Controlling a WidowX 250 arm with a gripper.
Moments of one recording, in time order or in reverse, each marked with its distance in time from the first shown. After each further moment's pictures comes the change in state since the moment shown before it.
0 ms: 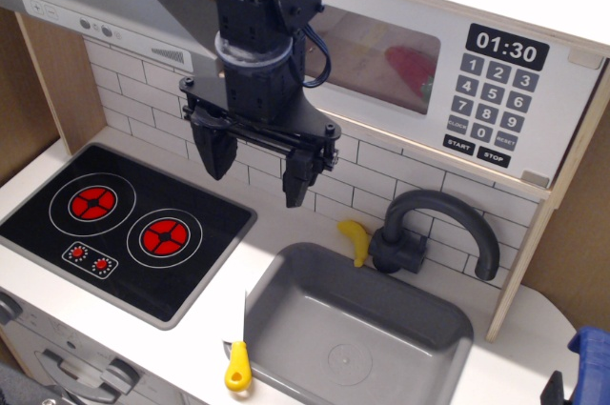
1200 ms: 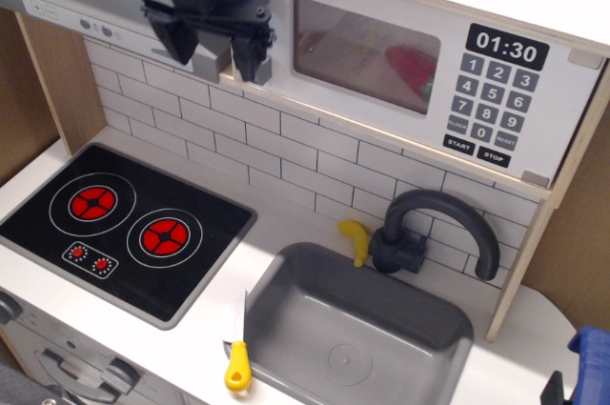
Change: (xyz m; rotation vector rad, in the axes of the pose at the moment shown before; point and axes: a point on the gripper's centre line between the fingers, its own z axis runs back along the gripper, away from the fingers) arm 0.089 0.080 0.008 -0.011 -0.272 0.057
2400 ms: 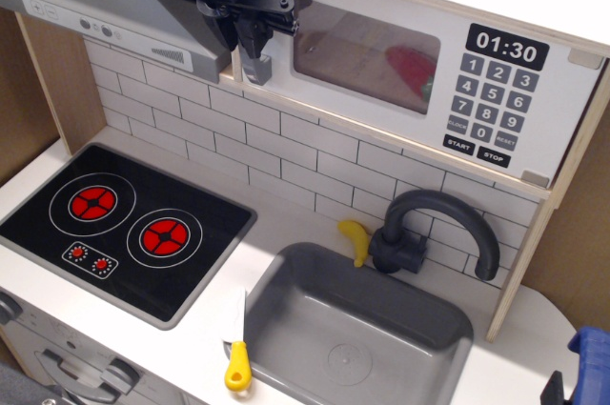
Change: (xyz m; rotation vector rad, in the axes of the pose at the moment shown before) arm 0.019 -0.005 -0.010 0.003 -0.072 -0.089
